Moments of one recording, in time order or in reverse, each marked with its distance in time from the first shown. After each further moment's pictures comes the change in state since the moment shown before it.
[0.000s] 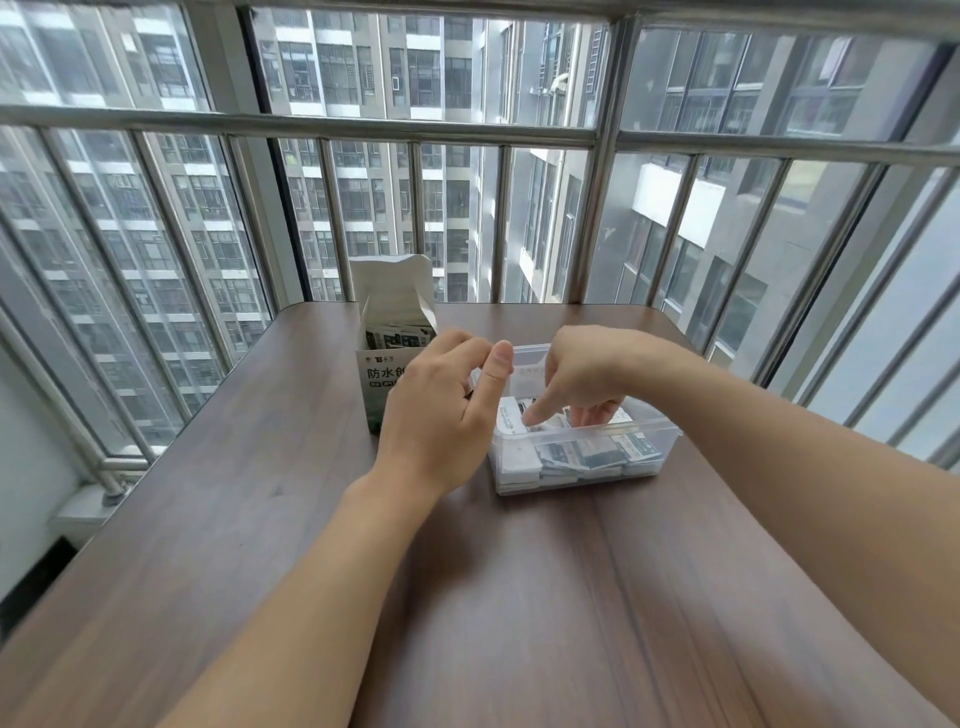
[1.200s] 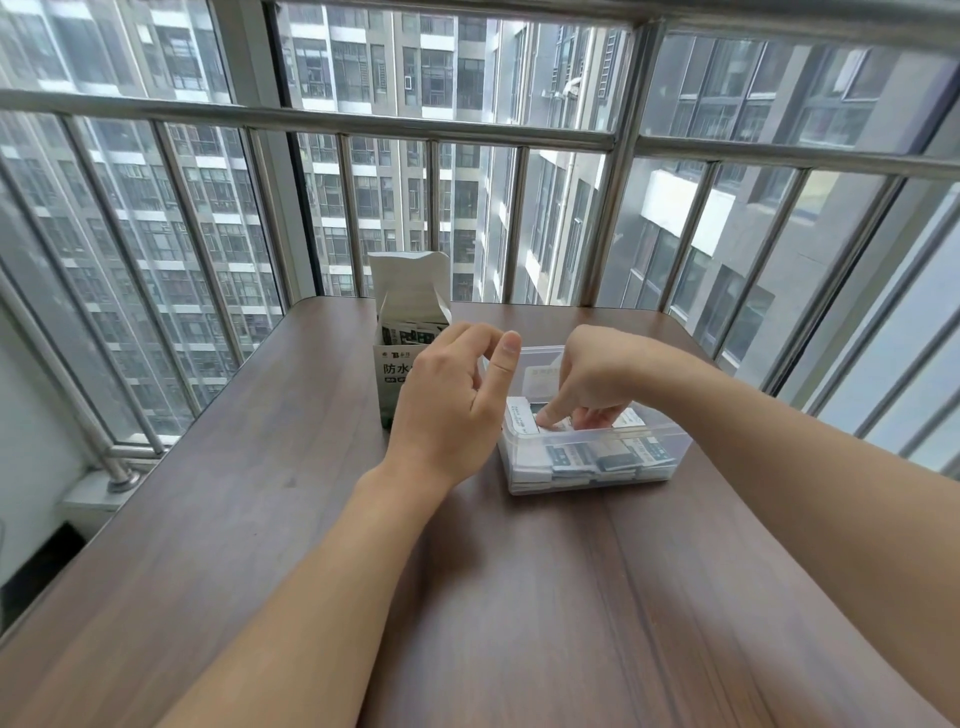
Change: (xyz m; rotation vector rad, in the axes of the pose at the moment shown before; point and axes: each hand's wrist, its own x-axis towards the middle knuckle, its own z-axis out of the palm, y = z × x) left_hand 0.003 -0.006 0.001 -0.076 0.083 0.001; right_hand 0.000 -0.004 0.003 0.079 0.021 0.019
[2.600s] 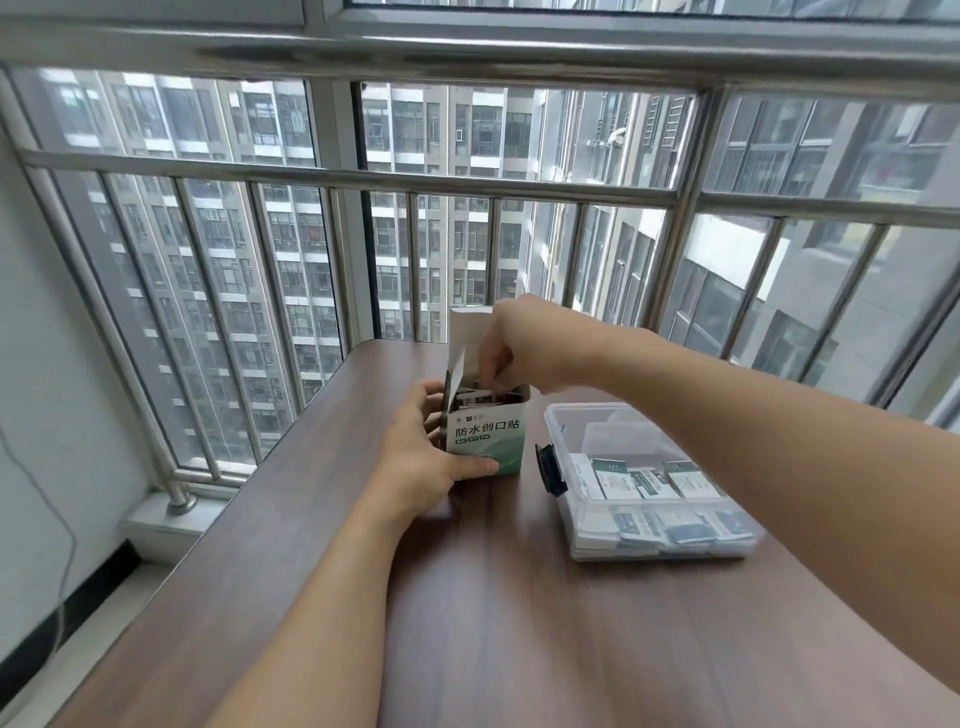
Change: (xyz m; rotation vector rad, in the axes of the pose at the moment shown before) left_hand 0.003 -0.089 -0.037 -0.454 -0.052 -0.489; right_hand 0.028 -0.104 -0.014 -0.281 0.176 -0.602
